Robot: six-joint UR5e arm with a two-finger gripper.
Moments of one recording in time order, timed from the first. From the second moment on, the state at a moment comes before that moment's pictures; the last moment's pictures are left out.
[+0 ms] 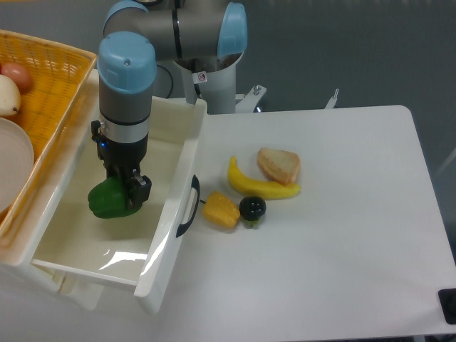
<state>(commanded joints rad) 2.16 -1.76 -1.61 -1.14 1.32 1.02</state>
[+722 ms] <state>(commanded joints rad) 2.16 -1.75 -1.60 -1.14 1.32 1.02</state>
